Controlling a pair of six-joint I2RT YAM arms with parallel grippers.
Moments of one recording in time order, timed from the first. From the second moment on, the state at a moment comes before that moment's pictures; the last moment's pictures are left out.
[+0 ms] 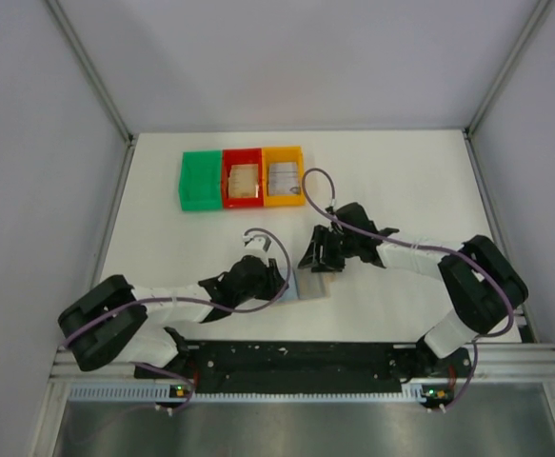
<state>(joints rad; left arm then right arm) -0.92 1.32 0.39 0.31 -0.14 -0.75 0.61 1.57 0.77 -0.05 -0.44 0.79</state>
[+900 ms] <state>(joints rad) -0.87 1.37 0.37 0.37 -0.06 -0.83 0.61 1.57 0.77 -0.11 -0.37 0.73</state>
